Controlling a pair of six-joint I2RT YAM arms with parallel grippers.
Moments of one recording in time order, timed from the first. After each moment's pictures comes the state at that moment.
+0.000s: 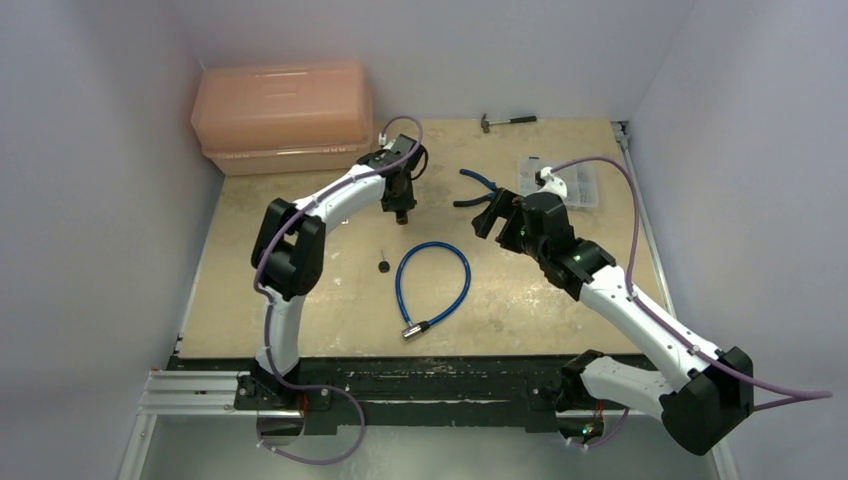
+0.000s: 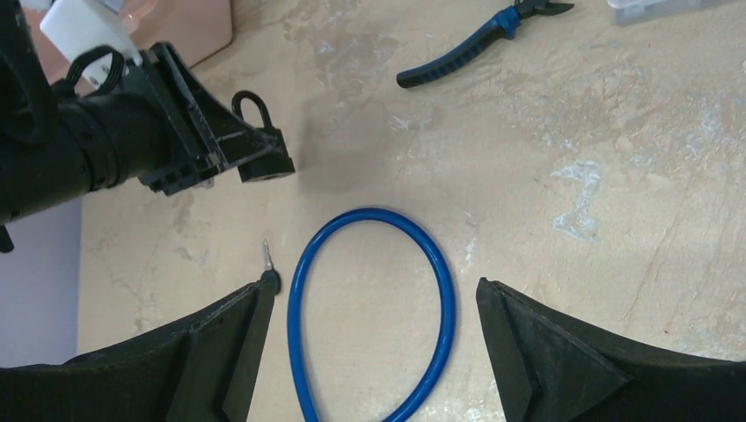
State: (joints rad) left arm -0.54 2.06 1.68 -0.68 -0.27 -0.62; right arm 0.55 1.07 0.87 -0.34 0.21 0.77
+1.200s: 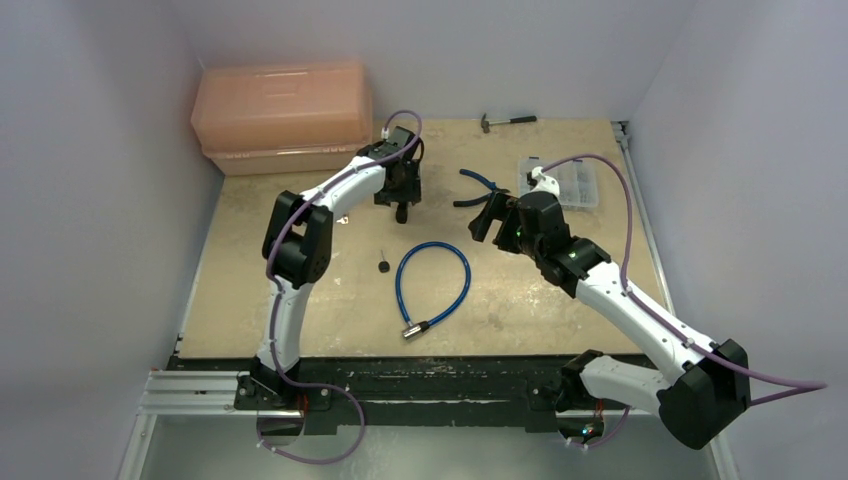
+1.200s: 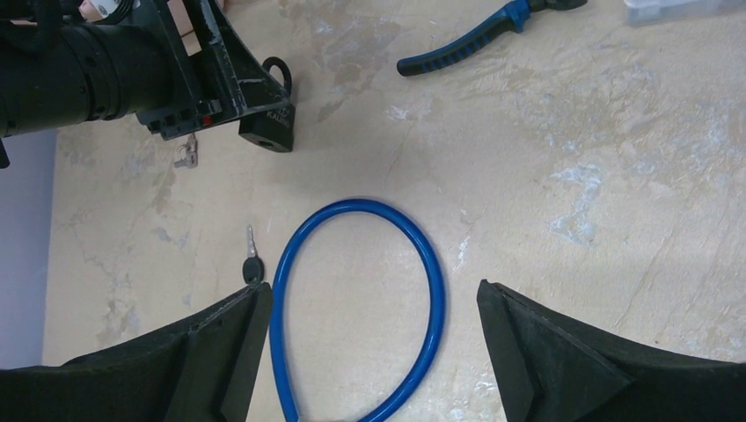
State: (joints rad) left arm -0.49 2.21 1.85 -0.70 -0.19 -0.51; right arm 0.55 1.11 0.87 -0.34 0.18 0.72
